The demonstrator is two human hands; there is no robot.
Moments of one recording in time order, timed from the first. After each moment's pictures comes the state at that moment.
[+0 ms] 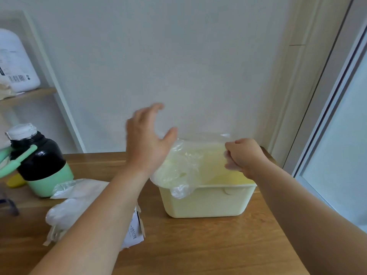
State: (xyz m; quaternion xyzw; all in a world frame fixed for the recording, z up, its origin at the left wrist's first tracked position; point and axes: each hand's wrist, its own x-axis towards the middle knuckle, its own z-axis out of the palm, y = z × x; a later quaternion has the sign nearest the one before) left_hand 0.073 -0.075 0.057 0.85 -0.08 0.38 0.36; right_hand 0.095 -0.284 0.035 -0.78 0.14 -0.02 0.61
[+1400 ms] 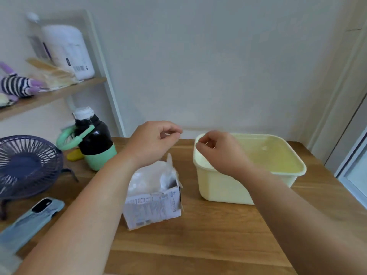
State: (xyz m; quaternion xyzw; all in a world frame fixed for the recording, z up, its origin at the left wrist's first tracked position) left_hand 0.018 0.007 0.064 0.92 -0.07 0.13 0.37; right_hand 0.046 -0.174 0.034 -0.87 -0.18 -0.08 0.45
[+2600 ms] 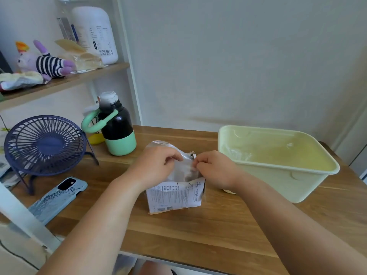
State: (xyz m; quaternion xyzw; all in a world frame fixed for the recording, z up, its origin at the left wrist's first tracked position) left_hand -0.014 0.056 0.005 0.96 -0.05 0.06 0.26; right_hand 0.025 -0.118 0.003 -0.89 -0.24 0.11 0.37
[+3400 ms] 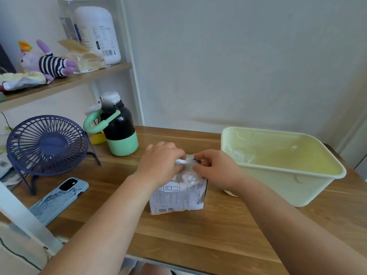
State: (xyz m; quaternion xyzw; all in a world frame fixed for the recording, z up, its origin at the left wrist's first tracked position) left_hand 0.006 0.050 -0.008 0.99 -0.07 0.13 0.07; right_hand 0.038 -0.117 -0.013 -0.88 -0.22 0.07 0.42
